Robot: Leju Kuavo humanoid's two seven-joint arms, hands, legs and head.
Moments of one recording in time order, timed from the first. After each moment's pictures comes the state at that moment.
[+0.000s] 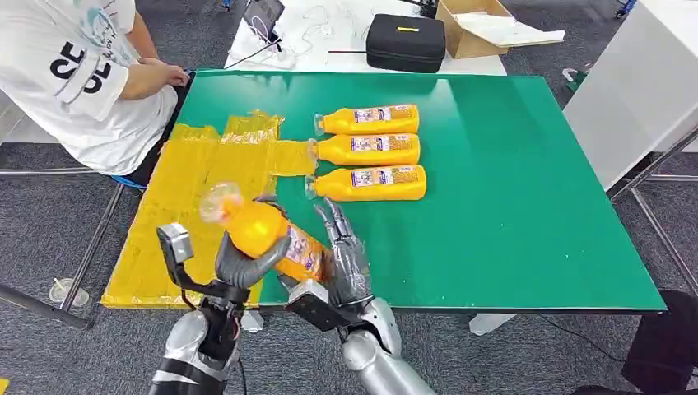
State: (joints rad) left arm -0.18 -0.25 -0.23 -1.19 0.19 -0.27 -0.52; right arm -0.23 0.31 0.45 -0.98 0.55 -0.66 -0.53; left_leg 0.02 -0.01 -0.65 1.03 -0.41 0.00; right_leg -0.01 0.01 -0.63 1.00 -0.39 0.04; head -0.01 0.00
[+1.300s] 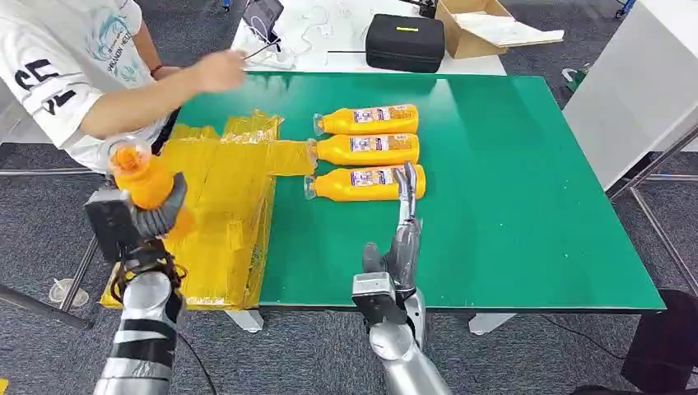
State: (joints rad) left arm -0.40 -0.18 -0.04 -1.10 -0.55 0.55 -0.54; right arm -0.15 0.29 0.42 -1.36 0.36 -0.69 -0.69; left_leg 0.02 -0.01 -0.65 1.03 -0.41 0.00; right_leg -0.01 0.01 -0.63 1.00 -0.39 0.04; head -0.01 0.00
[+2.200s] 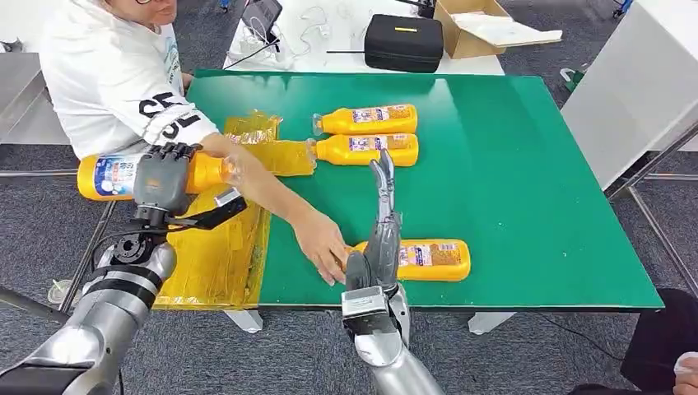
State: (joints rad) left arm -0.70 0.02 -0.19 -0.49 -1.42 0.57 -0.37; right arm -0.17 0.28 0.55 -1.40 0.28 -0.63 -0.70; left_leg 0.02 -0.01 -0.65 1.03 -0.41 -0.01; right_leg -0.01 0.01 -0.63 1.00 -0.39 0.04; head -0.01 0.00
